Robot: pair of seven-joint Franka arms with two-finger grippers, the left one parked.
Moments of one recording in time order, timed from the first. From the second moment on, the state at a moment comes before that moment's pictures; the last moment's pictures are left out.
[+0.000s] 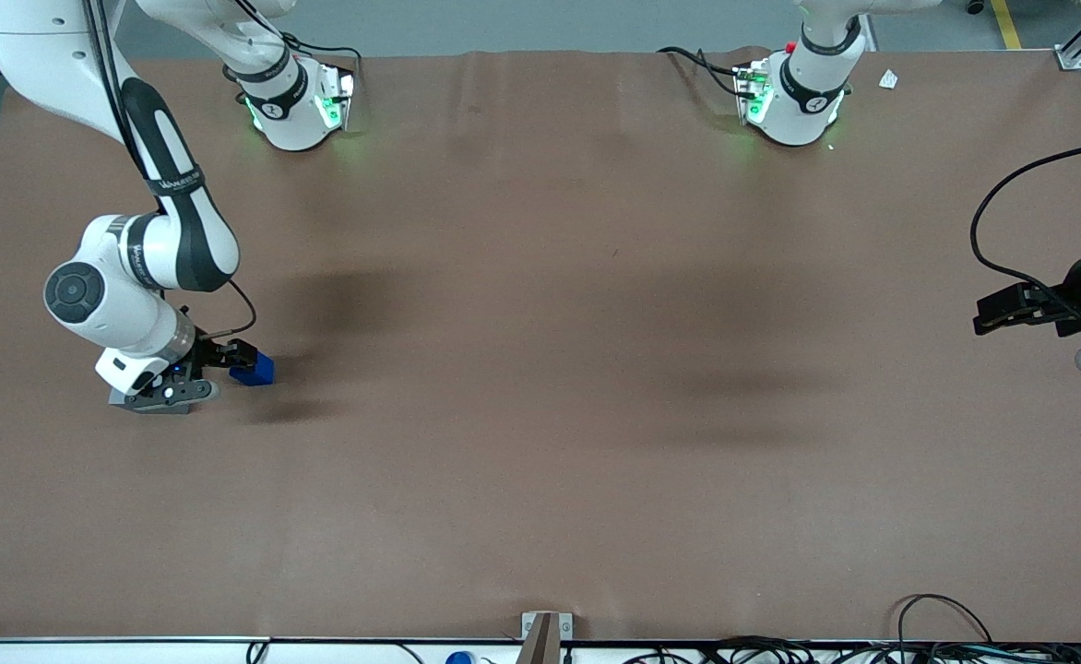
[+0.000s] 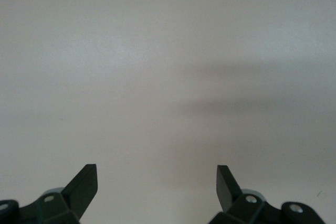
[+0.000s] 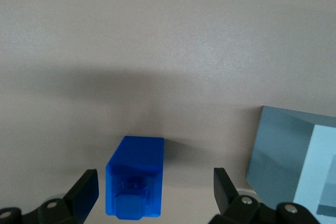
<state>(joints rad) 0.06 0.36 -0.09 -2.10 0.01 2.45 -0.18</state>
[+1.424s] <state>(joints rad) 0.07 0.40 -0.08 -2.10 0.03 2.45 -0.18</state>
